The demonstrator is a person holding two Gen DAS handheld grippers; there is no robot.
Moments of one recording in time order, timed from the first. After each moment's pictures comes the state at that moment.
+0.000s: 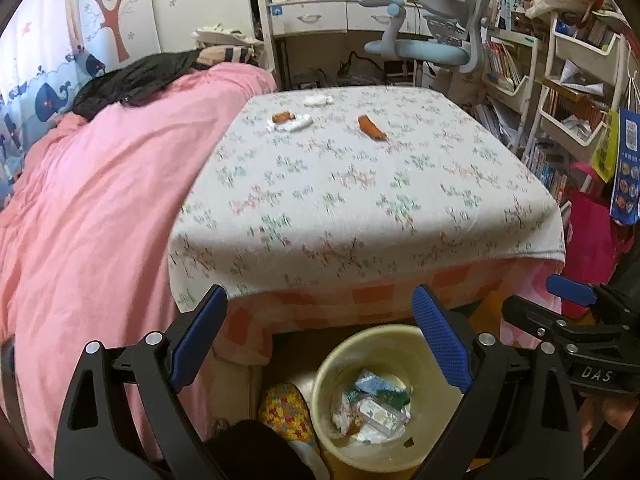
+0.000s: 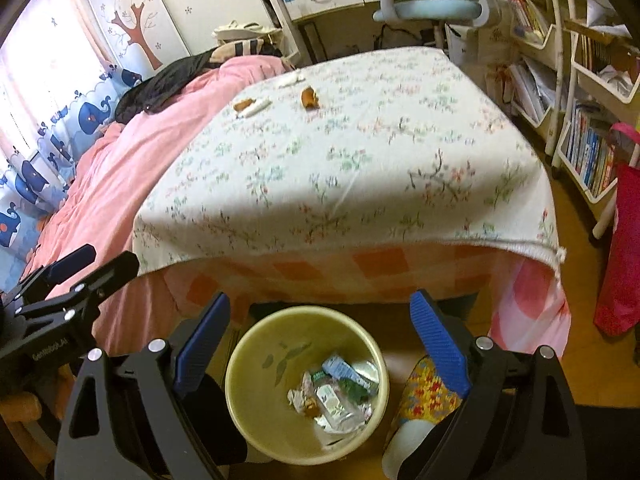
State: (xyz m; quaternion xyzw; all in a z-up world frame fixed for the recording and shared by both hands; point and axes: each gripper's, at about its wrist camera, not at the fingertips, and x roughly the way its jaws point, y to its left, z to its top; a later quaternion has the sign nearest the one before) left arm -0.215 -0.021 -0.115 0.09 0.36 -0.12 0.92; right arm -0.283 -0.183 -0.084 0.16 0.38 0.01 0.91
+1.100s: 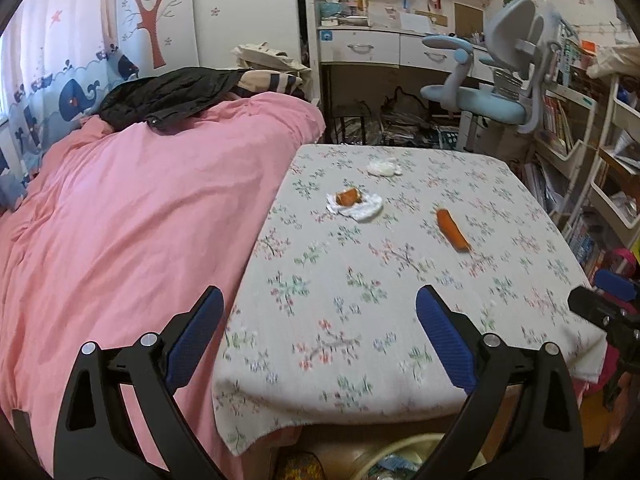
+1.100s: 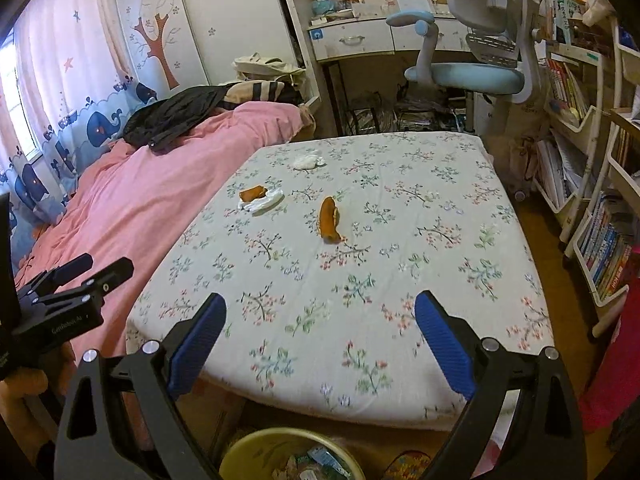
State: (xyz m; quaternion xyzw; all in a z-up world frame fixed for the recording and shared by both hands) left arm -0.066 0.006 -0.072 0.04 0.33 -0.06 0.94; right arm -0.161 -0.194 -0.024 0.10 0.34 0.03 0.94
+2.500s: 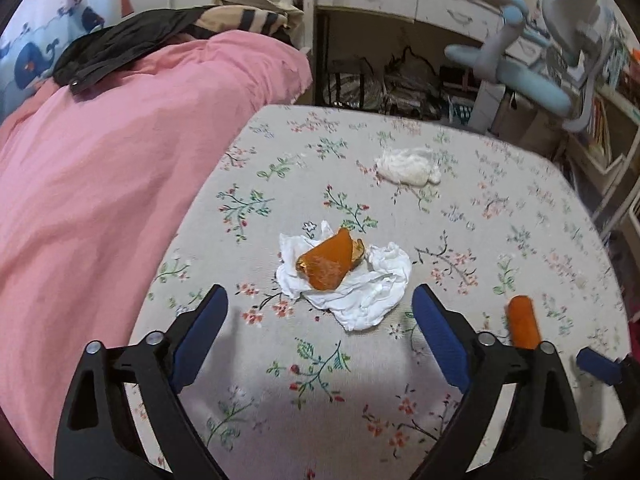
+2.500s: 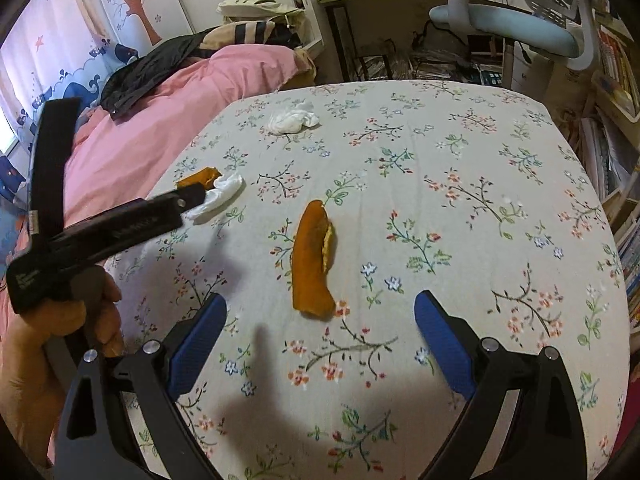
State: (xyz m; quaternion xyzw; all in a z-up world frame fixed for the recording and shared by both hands) left arm 0.158 -0.059 -0.158 0.02 0.42 -0.07 0.91; right arm -0.020 -0.205 -0.081 0.10 0.43 0.05 0.90
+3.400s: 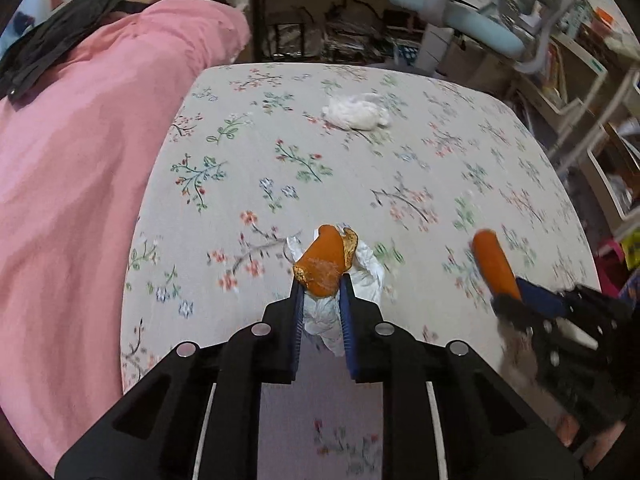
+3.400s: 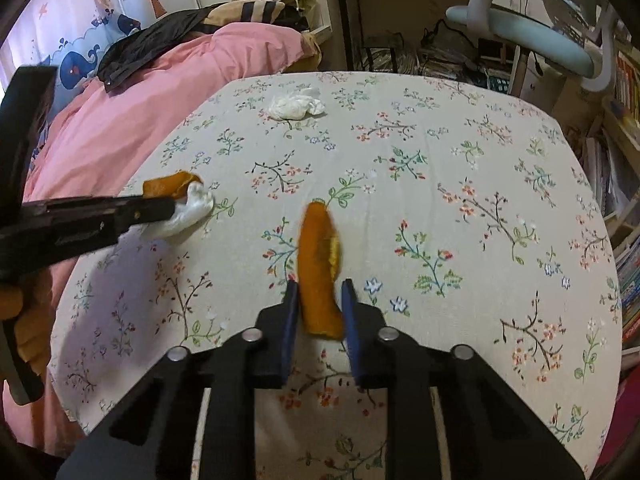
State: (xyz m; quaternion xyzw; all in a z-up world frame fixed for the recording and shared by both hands) left arm 0.152 -0.052 -0.147 0.05 0.50 -0.19 0.84; right arm -0.008 -0.200 -0.086 0.06 0.45 0.05 0.89
